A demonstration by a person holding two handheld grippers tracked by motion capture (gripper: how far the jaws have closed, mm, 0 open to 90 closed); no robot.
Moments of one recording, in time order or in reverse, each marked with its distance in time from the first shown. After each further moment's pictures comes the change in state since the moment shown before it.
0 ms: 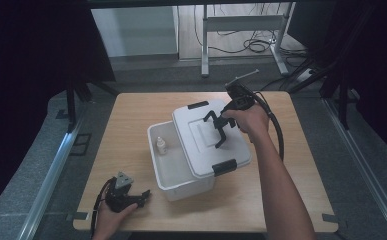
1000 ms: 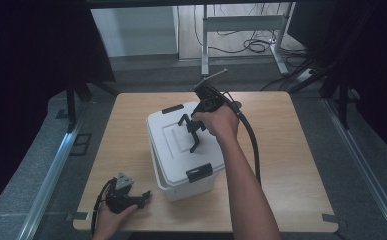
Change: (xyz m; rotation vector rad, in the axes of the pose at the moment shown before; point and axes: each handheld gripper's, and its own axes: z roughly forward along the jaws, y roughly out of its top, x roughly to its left) left arm -0.002 -0.001 -0.001 0.001 -0.009 0.013; right arm 0.078 0.003 0.027 0.041 -0.018 -0.026
